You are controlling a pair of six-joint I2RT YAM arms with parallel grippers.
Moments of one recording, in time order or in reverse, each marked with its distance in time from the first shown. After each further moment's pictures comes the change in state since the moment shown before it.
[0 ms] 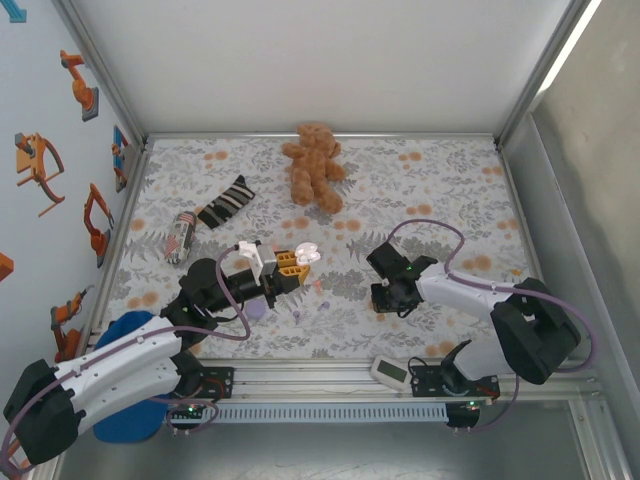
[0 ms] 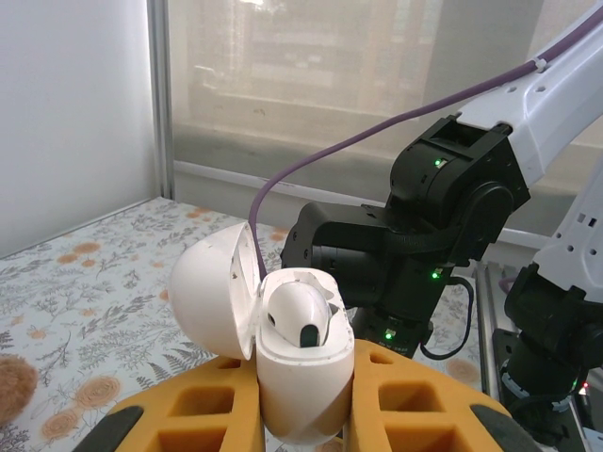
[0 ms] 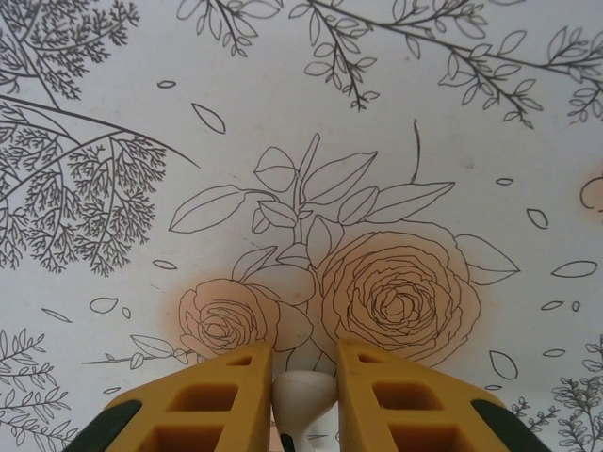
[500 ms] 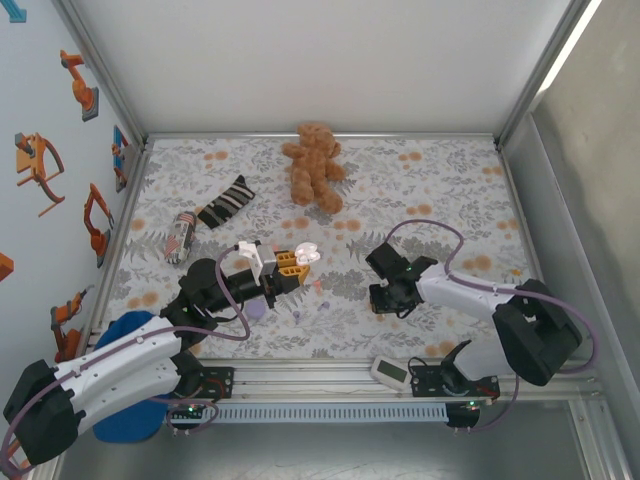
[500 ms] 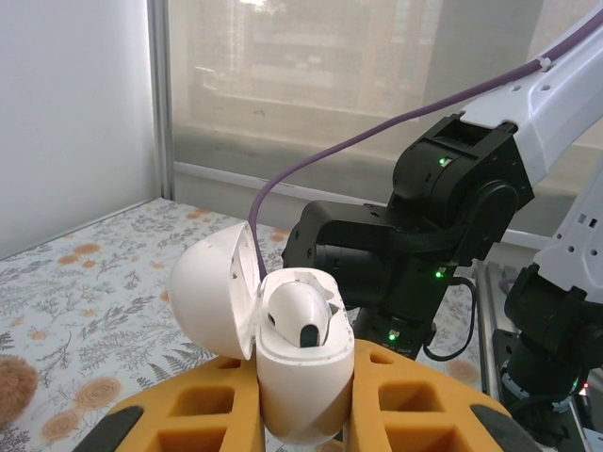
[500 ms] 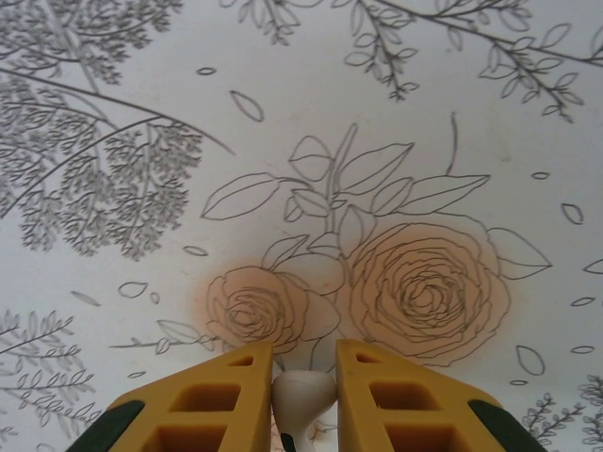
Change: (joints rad) left arm 0.000 -0.002 0.000 0.000 0.000 0.000; right arm 0.011 -0.019 0.002 -0.001 -0.022 -0.005
